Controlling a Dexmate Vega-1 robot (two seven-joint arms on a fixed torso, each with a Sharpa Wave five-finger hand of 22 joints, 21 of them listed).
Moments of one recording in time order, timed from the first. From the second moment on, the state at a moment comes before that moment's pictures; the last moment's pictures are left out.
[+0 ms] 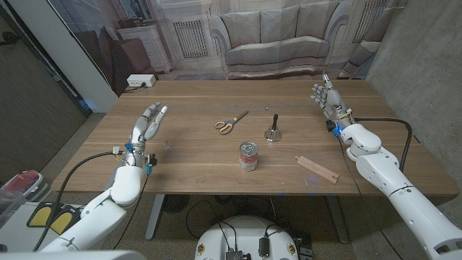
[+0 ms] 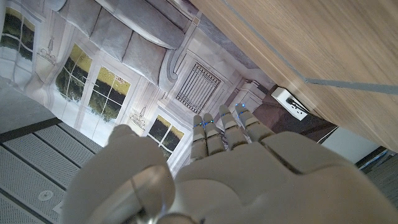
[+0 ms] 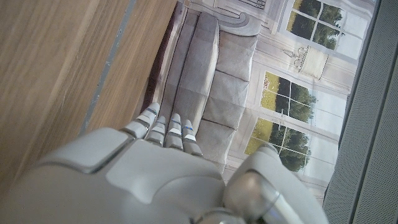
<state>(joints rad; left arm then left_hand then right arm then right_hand) 1.36 0.73 0.15 -1.74 -0.06 -0.31 0.60 0.59 0.11 -0.18 0.04 0.35 0.23 -0.02 0.23 0.18 0.22 -0.09 0.23 0.18 0.15 -0.04 0.21 0.18 0.10 -0.04 0.24 0.19 -1.01 -0.55 -0.13 -1.60 0.53 0.10 0.01 0.16 0.01 0.07 0.01 0.22 0.13 0.09 0.19 0.18 0.16 0.11 0.21 0.18 0.06 0.07 0.18 0.18 0.16 -0.04 0.22 0.18</state>
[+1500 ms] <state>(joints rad) 1.42 0.84 0.18 -1.94 0.34 0.21 0.84 0.62 0.10 -0.19 0.03 0.38 0.27 -0.04 0.23 0.18 0.26 -0.11 0.23 0.18 0.19 -0.04 0.21 0.18 0.12 -0.04 0.24 0.19 -1.04 -0.55 -0.12 -1.63 0.53 0.09 -0.01 0.16 0.01 0.06 0.01 0.22 0.13 0.08 0.19 0.18 0.16 0.11 0.21 0.18 0.06 0.07 0.18 0.18 0.16 -0.04 0.22 0.18</state>
